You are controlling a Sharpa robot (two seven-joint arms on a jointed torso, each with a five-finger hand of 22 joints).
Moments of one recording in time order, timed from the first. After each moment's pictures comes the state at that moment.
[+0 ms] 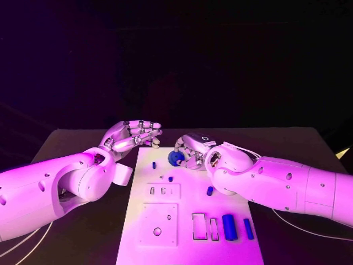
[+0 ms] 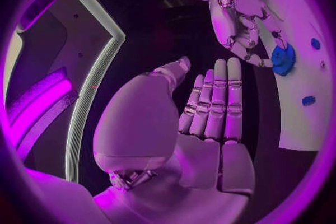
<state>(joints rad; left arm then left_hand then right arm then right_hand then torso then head) 1.19 -0.93 0.00 1.62 -0.13 -0.28 0.43 1.42 -0.17 0.45 0.11 0.05 0.83 0.21 0.26 0.19 1.07 0.16 0.08 0.07 1.01 0.10 0.52 0.44 0.18 0.86 0.19 0.79 0.42 1.26 -0.47 -0.16 1.31 -1.51 -0.45 -0.22 1.37 -0.22 0.48 0.17 0.22 0.91 0.15 0.29 0.47 1.39 0.06 1.41 1.31 1.46 0.00 1.57 1.31 0.01 1.46 0.11 1.57 1.31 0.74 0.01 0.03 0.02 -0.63</state>
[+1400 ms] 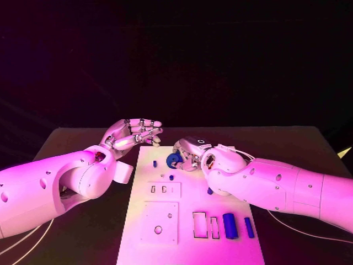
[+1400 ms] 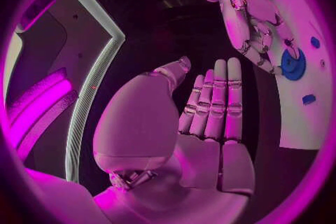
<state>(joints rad) 1.19 -0.93 0.00 1.62 -0.13 -0.28 0.42 1.42 -0.17 0.46 0.10 0.05 0.83 0.21 0.25 0.19 1.07 0.16 0.08 0.07 1.01 0.10 0.52 0.45 0.18 0.85 0.19 0.80 0.42 1.24 -0.41 -0.16 1.23 -1.51 -0.40 -0.23 1.25 -0.19 0.39 0.25 0.23 0.81 0.18 0.19 0.41 1.34 0.10 1.36 1.31 1.47 0.03 1.57 1.31 0.01 1.46 0.13 1.57 1.31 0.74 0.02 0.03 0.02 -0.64</state>
